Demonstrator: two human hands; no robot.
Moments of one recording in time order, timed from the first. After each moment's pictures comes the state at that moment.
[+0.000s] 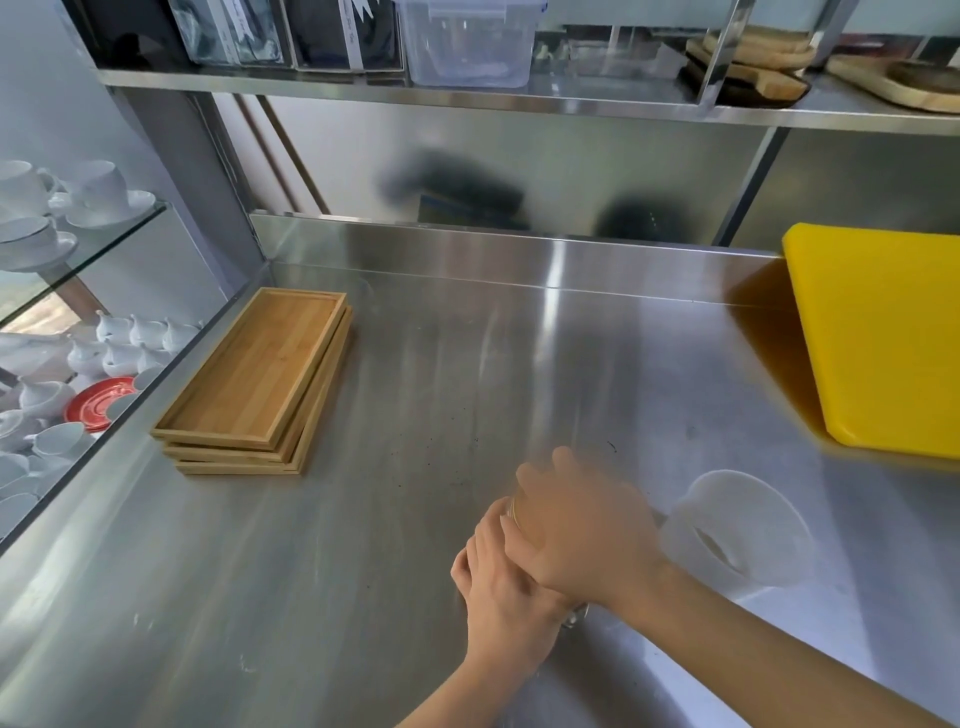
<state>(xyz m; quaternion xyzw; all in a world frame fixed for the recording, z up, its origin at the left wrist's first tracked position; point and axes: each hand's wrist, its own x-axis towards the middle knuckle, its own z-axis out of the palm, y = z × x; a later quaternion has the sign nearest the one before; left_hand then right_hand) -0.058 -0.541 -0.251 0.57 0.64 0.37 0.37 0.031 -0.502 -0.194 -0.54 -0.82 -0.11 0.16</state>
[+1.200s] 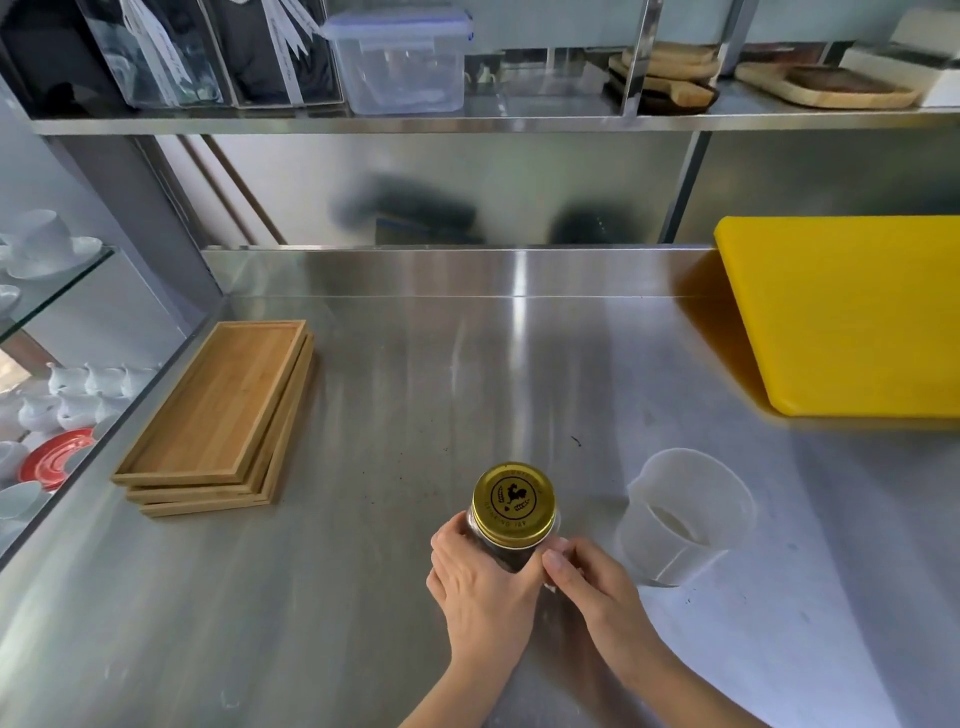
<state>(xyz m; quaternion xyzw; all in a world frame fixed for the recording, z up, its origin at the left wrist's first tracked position) -0.053 -0.541 -0.246 0.50 0.70 0.36 0.35 0.060 -0.562 -0.243 -0.57 -0.46 0.53 0.43</state>
